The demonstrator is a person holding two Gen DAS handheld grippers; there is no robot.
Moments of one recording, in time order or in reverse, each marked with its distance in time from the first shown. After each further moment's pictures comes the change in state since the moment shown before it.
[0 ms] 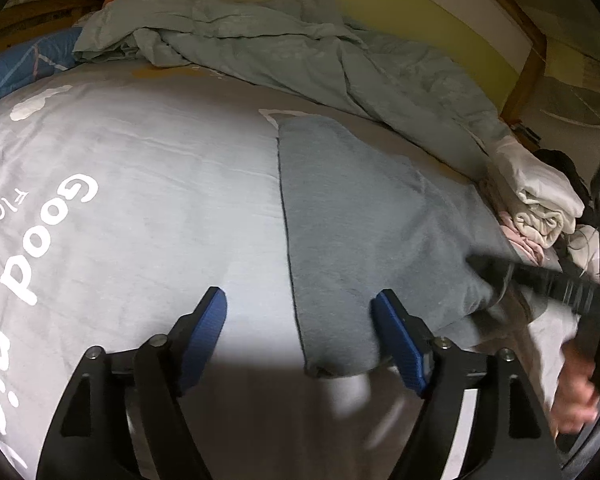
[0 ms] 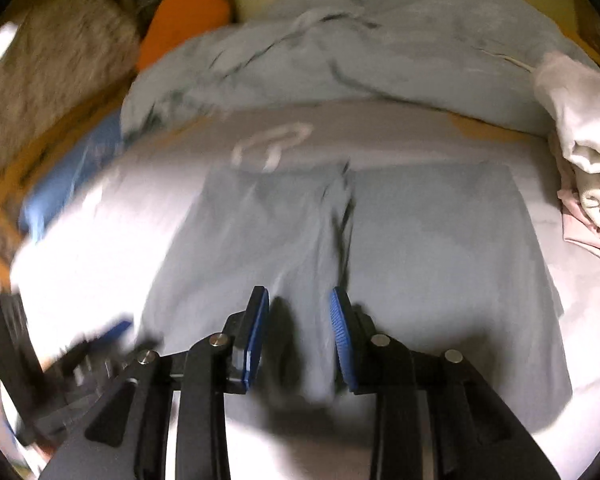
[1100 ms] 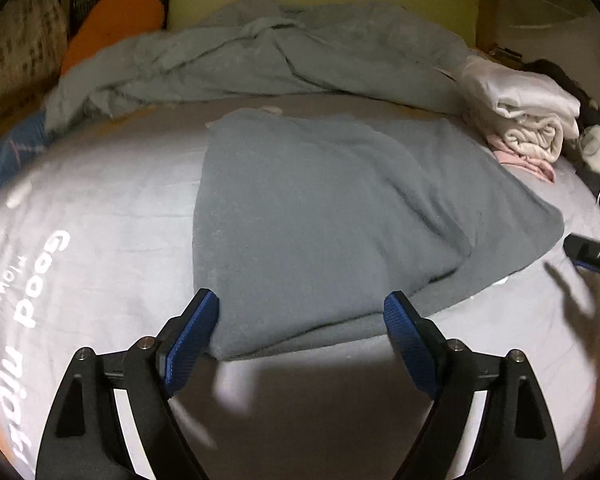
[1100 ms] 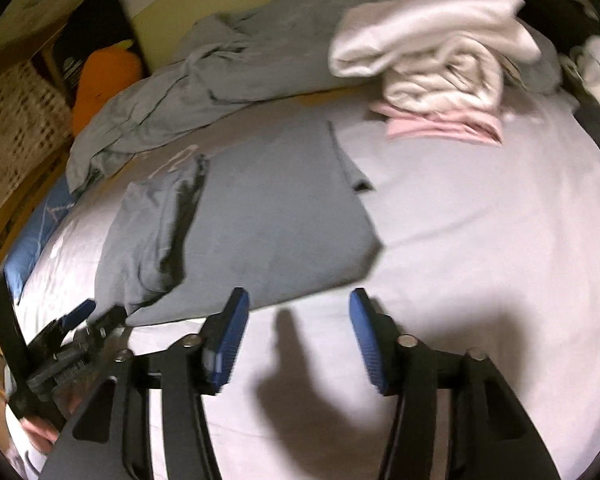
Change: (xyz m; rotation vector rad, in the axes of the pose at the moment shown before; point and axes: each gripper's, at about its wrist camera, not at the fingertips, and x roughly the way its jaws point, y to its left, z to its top) left arm 0.007 -0.087 -0.028 0.299 0.001 0.151; right arm -0.082 -0.109 -0.097 0.341 -0.124 -0.126
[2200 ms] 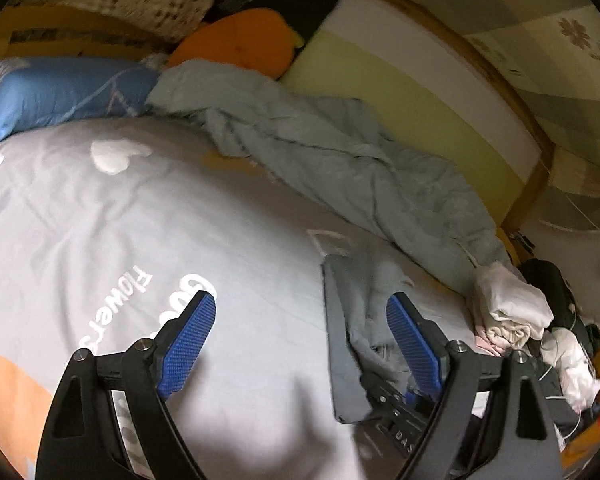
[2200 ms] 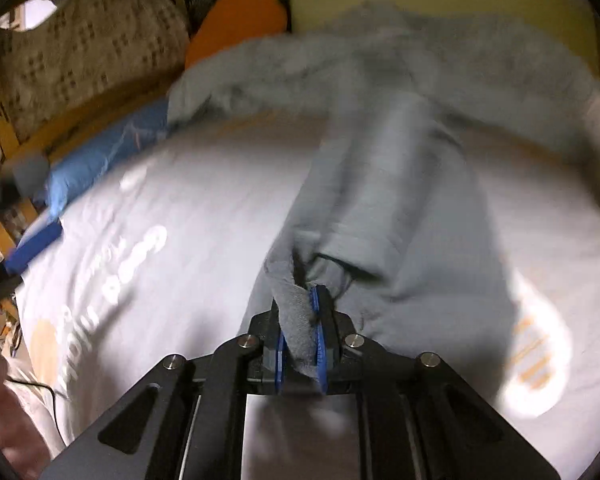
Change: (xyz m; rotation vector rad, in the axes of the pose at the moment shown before) left arm -0.093 0.180 0.010 -0.527 -0.279 -0.113; right arm 0.088 0.238 -0.025 -0.385 -0.010 0.178
